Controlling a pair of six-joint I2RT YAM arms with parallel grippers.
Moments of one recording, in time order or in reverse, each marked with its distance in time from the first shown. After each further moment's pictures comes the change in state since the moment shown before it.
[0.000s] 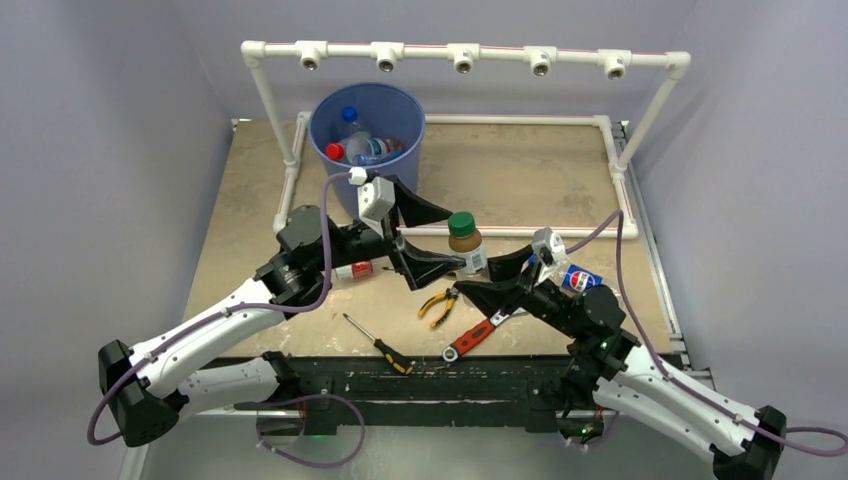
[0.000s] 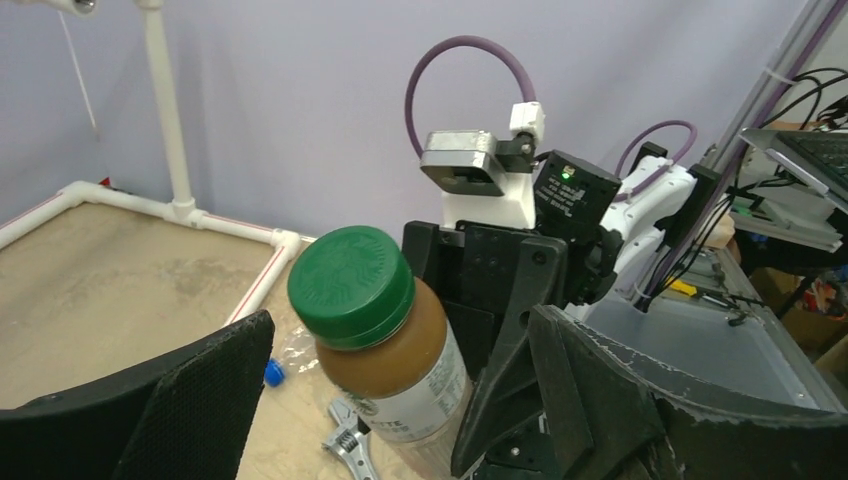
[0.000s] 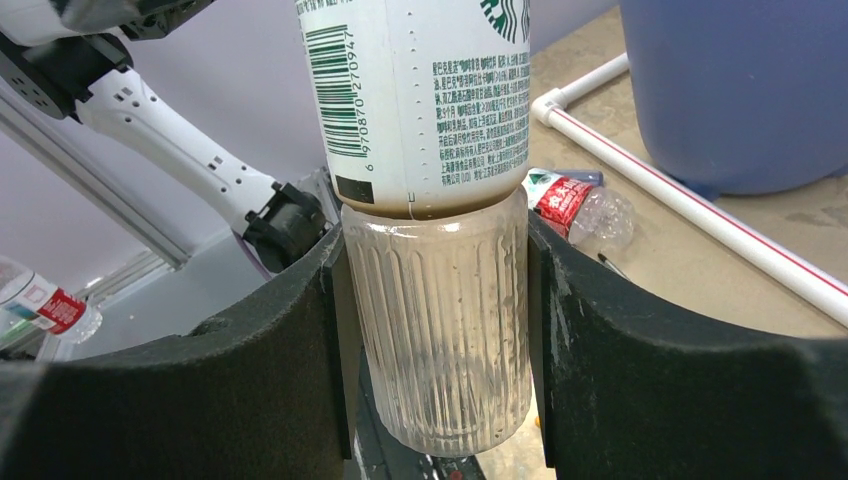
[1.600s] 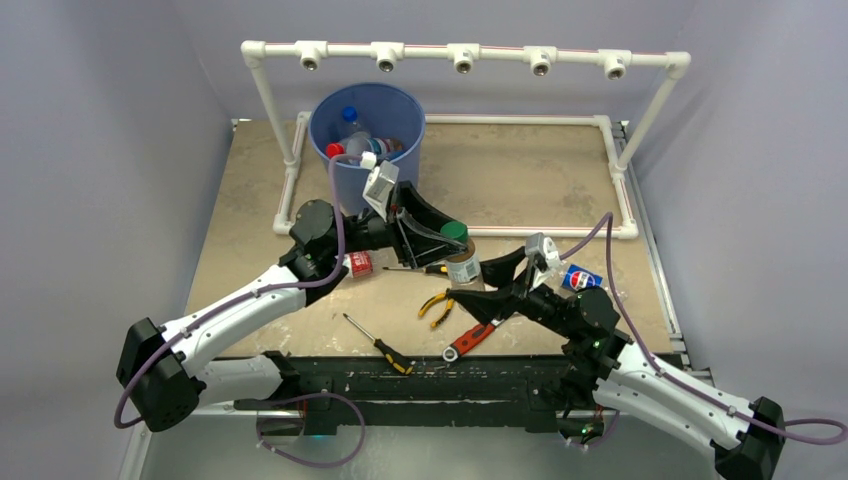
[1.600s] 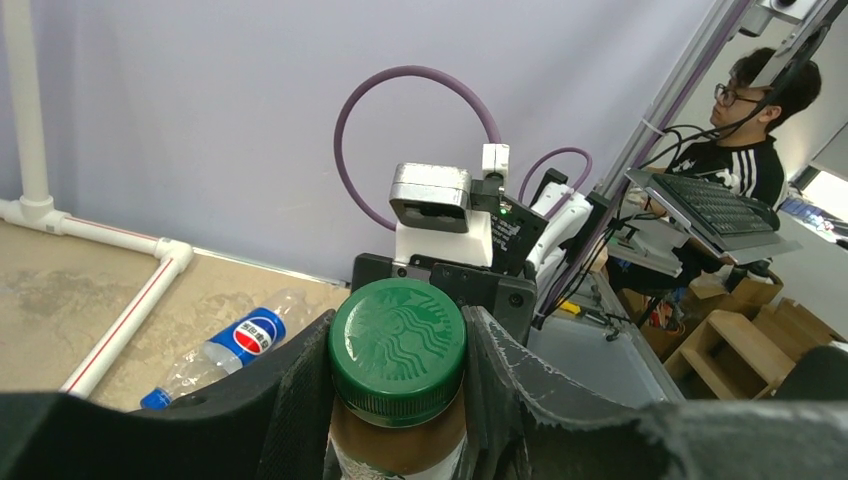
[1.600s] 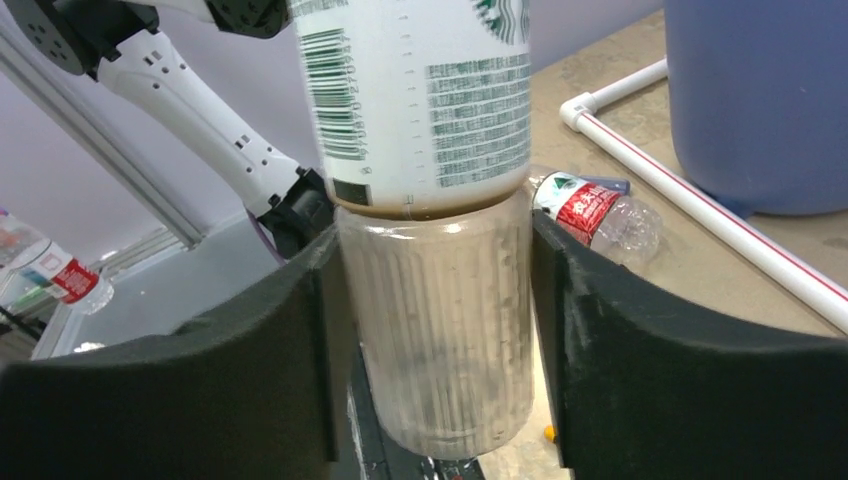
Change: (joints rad) left arm 0.074 0.134 -0.051 0.337 0.199 -0.340; right arm 0.020 0.049 -0.040 0.110 -0.053 -0.014
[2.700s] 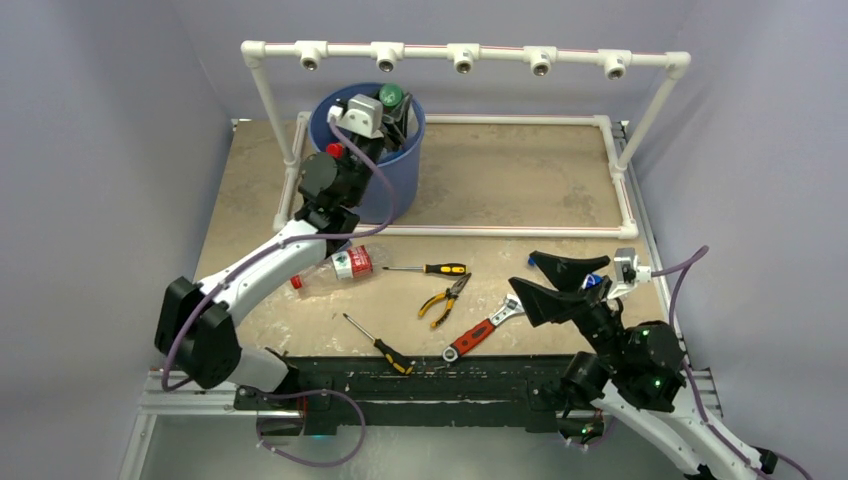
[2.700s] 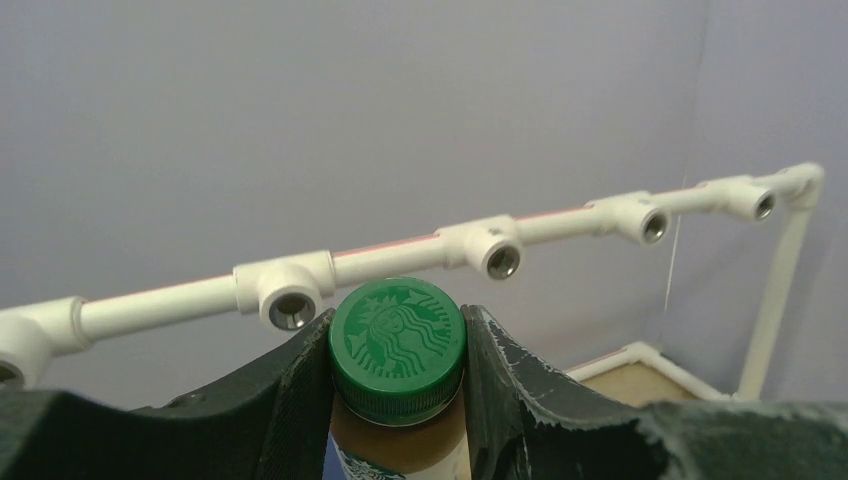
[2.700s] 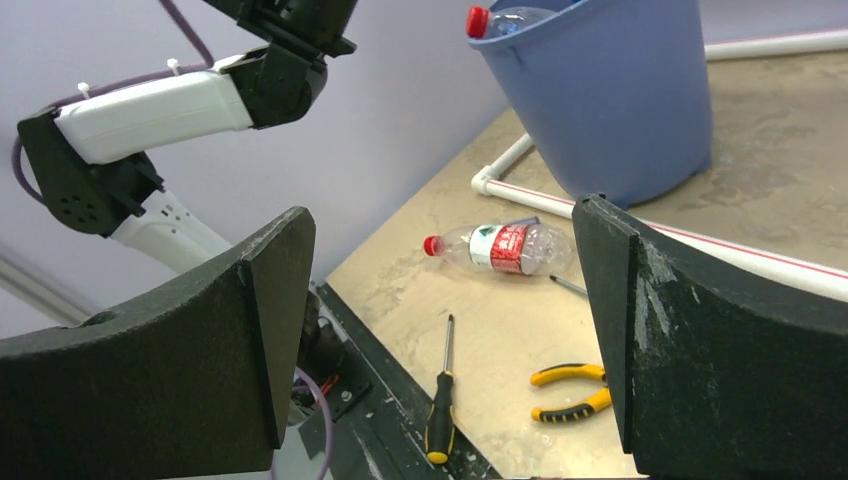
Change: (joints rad) left arm 0.168 0.224 0.235 0.158 -0.854 0.771; right arm -0.002 -0.526 0.072 -0.489 0.383 0.084
